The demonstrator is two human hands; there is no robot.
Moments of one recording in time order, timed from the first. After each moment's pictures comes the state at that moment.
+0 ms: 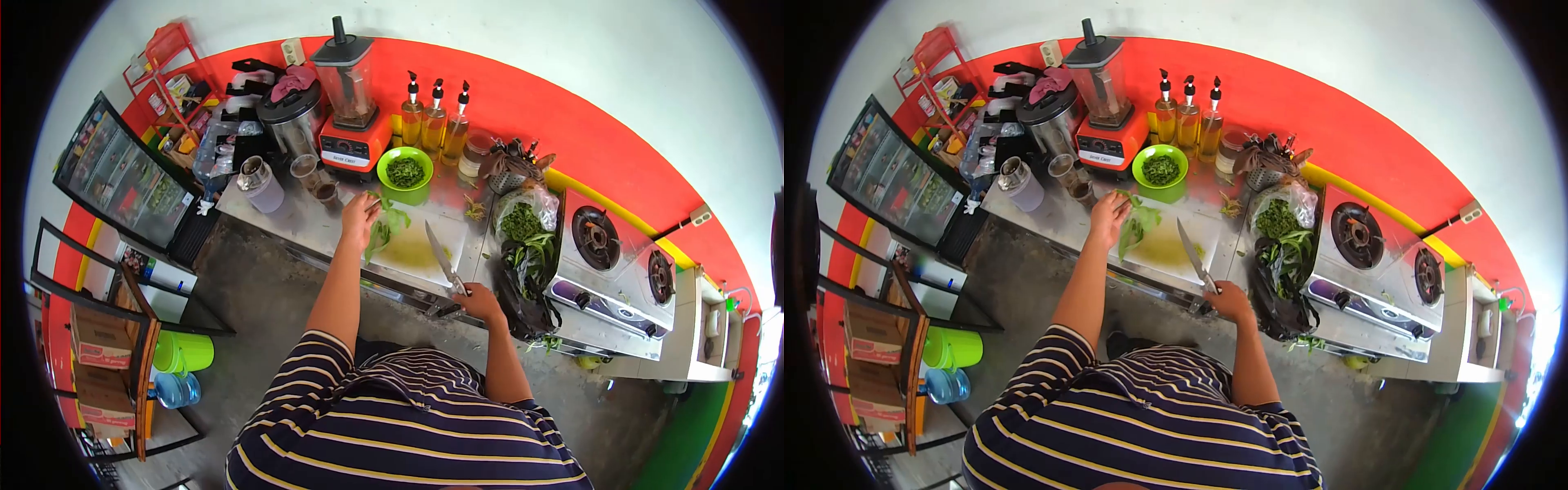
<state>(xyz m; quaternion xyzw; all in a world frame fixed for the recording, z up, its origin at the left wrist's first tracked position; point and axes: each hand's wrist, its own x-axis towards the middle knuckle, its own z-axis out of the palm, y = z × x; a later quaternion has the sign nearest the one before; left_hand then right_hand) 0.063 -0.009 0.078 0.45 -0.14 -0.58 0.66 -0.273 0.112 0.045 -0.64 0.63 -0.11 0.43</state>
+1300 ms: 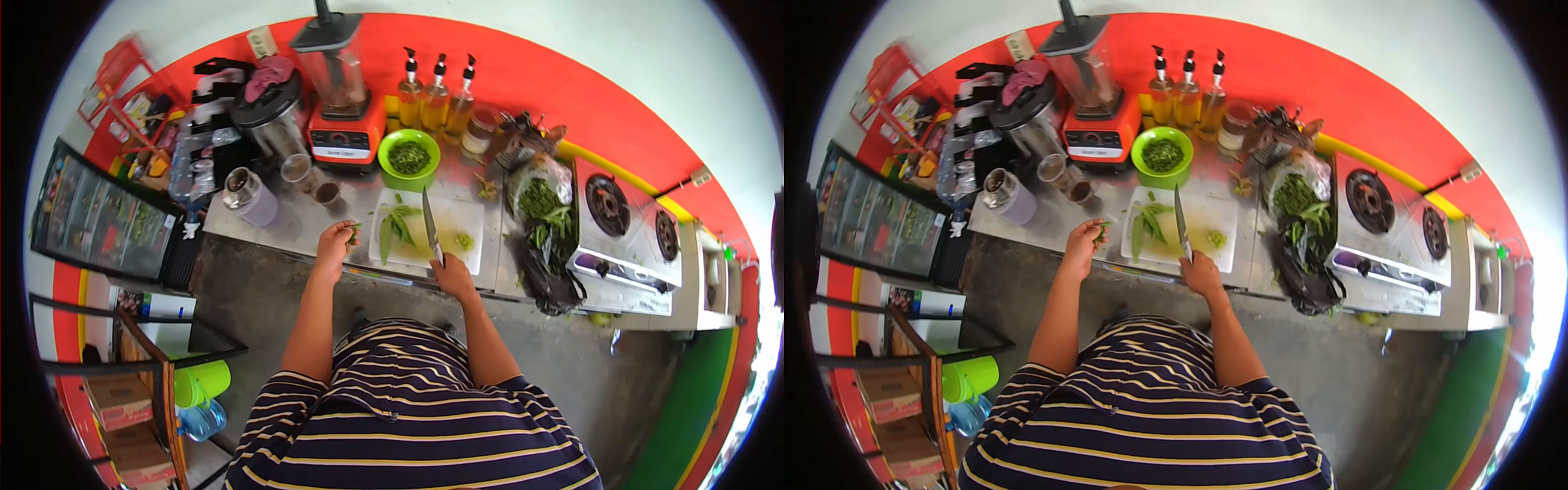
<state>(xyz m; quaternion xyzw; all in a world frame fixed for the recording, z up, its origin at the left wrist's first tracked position) 0.178 0.034 0.036 0.56 -0.30 -0.61 0.47 -0.128 0.083 -0.003 -0.61 0.69 -0.19 0.35</state>
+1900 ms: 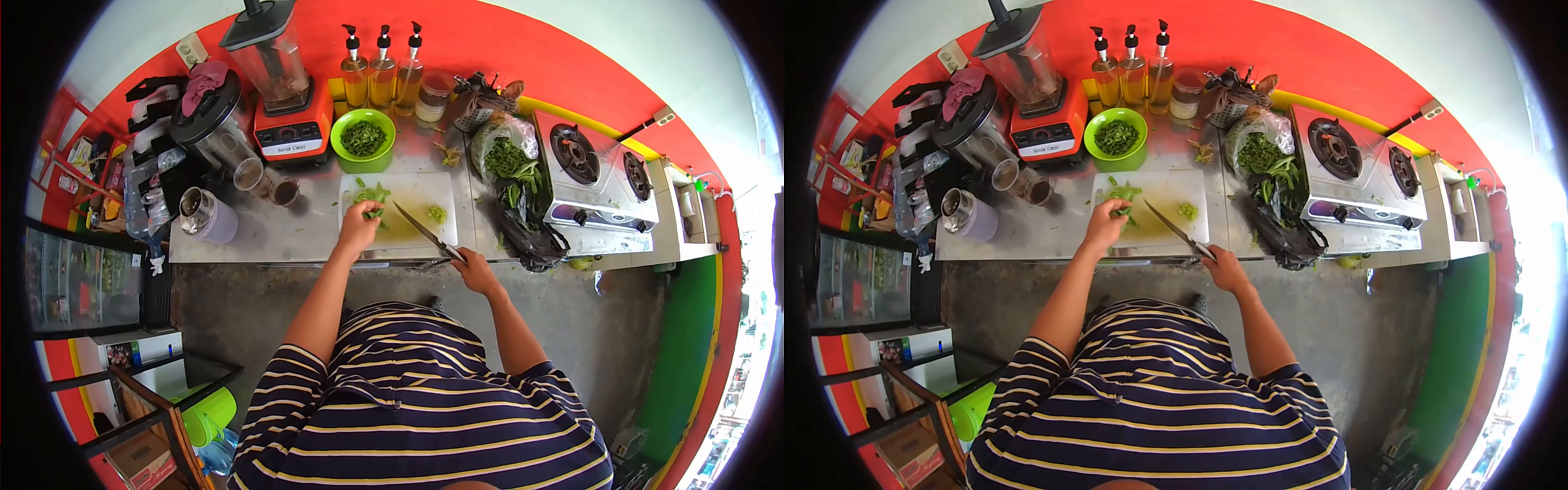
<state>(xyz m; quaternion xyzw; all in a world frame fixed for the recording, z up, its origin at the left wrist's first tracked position) 0.075 0.006 0.036 0.54 -0.57 -0.53 0.31 -0.213 0.149 0.013 -0.59 0.68 -0.21 0.38</state>
